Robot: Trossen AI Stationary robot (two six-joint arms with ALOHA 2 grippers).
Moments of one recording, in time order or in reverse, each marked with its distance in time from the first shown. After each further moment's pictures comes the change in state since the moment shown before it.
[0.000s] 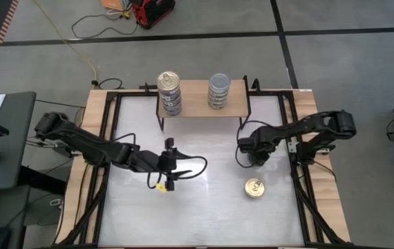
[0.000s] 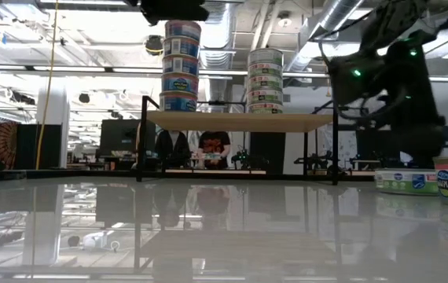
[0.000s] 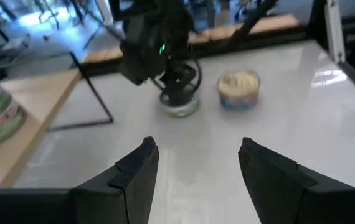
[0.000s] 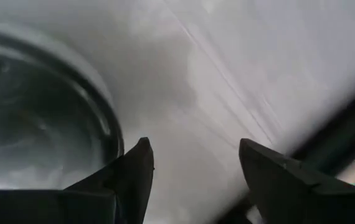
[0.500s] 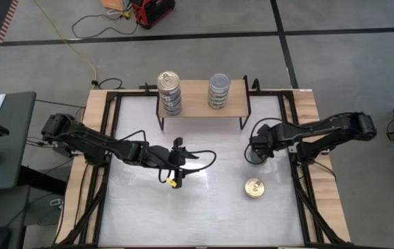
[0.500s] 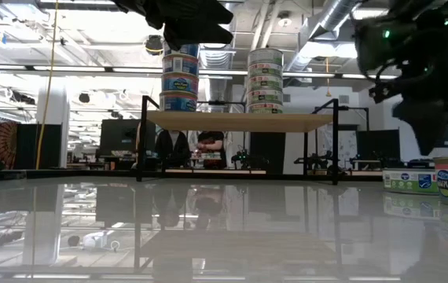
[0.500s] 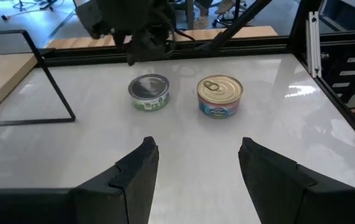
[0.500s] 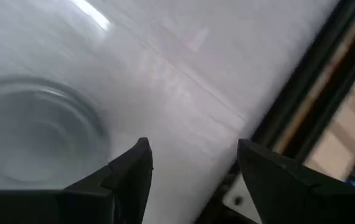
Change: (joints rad) left arm 0.095 0.124 0.000 0.152 0.195 -0.072; right arm 0.012 -0.273 -0.028 -0.233 0.165 0.215
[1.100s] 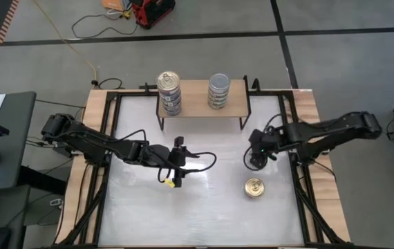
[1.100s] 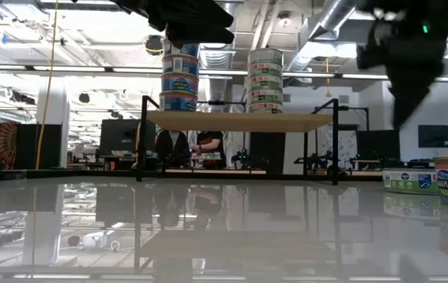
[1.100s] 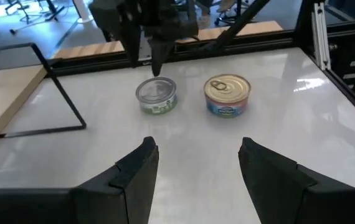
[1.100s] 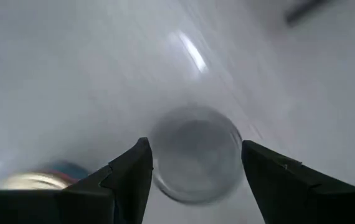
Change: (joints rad) left arm 0.016 0.000 0.000 0.005 0.000 0.075; right arm 0.133 -0.114 0.060 0.254 -0.150 -0.216
